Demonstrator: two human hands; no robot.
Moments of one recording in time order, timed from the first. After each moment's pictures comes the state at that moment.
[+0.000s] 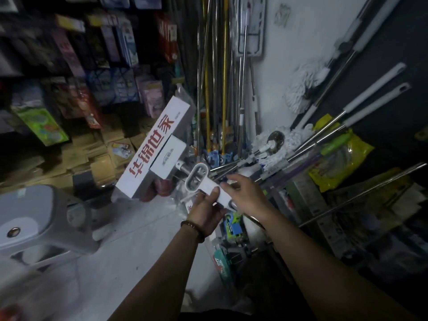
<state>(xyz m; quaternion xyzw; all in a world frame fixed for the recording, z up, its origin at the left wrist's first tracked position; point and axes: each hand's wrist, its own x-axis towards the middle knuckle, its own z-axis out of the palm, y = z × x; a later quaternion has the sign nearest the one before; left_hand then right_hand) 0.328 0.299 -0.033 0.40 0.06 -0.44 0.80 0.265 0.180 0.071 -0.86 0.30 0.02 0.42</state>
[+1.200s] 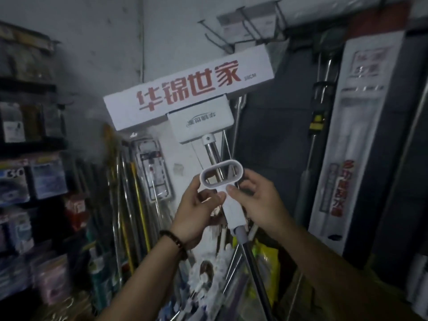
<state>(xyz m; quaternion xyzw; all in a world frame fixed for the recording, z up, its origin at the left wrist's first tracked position) 0.324 0.142 0.392 0.44 -0.45 -0.30 0.72 0.186 0.044 0.414 -0.75 0.17 -0.46 0.44</state>
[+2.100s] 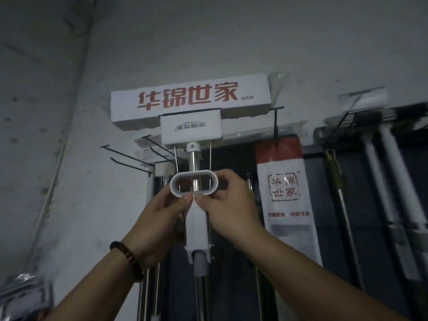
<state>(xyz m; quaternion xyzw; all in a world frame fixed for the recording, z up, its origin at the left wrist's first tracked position) 0.291 -0.086 0.666 0.31 -0.65 -0.23 0.66 0.152 -0.153 0.679 -0.71 0.18 -0.65 0.21</state>
